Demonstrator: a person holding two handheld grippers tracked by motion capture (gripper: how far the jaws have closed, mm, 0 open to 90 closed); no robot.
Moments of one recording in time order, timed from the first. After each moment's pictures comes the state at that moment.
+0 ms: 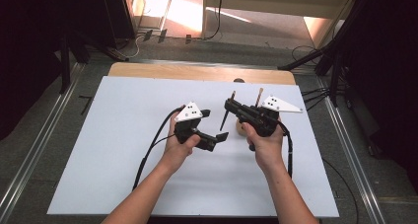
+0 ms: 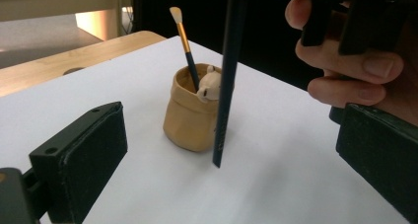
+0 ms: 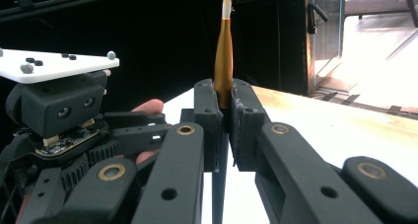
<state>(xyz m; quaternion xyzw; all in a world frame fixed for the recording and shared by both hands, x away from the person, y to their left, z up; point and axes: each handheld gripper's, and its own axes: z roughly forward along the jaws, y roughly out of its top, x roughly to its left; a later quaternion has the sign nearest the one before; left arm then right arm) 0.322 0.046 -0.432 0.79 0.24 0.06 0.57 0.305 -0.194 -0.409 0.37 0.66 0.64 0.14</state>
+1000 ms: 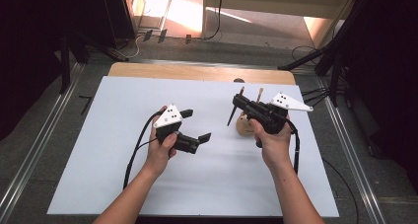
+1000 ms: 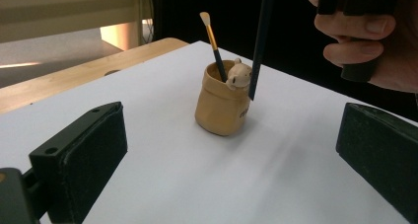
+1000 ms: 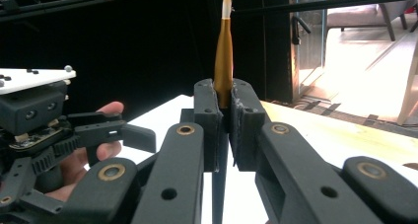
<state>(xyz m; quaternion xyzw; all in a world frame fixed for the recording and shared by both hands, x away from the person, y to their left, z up) 0.314 0.091 -0.432 0.78 0.24 0.10 0.57 0.305 -0.212 -0.401 0.37 0.65 0.64 0.17</state>
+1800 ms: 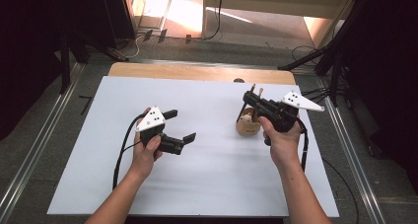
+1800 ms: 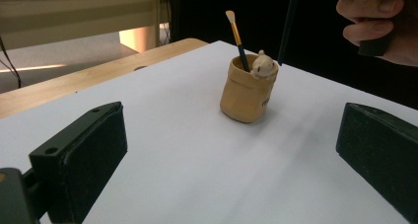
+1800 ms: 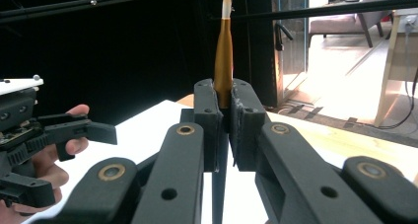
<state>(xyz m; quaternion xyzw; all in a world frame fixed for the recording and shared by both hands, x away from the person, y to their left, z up) 0.310 0.127 -0.435 0.77 0.25 0.13 0.57 0.305 -0.234 -0.397 0.38 0.64 0.64 0.19</state>
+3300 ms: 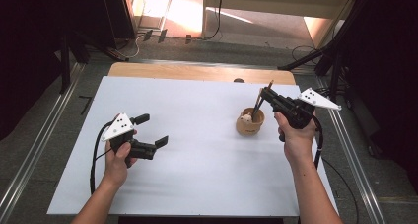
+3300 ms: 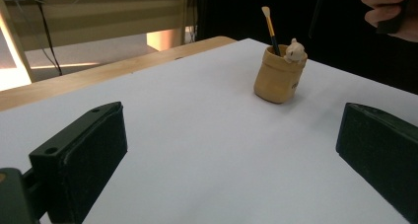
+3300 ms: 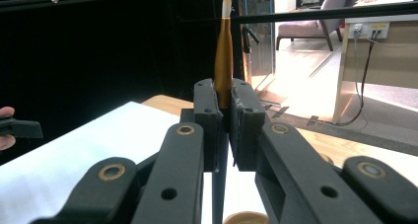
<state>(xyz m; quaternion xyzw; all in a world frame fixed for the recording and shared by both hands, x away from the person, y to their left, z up) 0.296 0.197 -0.441 0.76 0.28 0.16 0.57 0.309 -0.274 -0.397 0.41 0.63 0.62 0.24</state>
